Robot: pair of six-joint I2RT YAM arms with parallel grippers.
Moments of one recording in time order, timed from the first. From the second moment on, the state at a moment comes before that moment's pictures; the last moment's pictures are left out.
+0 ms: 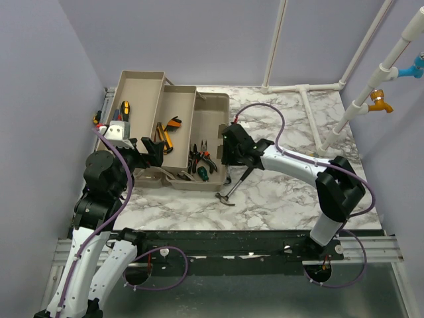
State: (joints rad) left arm -0.25 0.59 0.88 -0.38 0.04 -0.23; right arm 0.77 1.71 1.21 -0.38 0.25 0.65
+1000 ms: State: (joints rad) left arm 0.54 1.02 1.22 -0.44 0.45 -0.54; right arm 0.57 1.63 1.10 -0.30 0.19 0.59
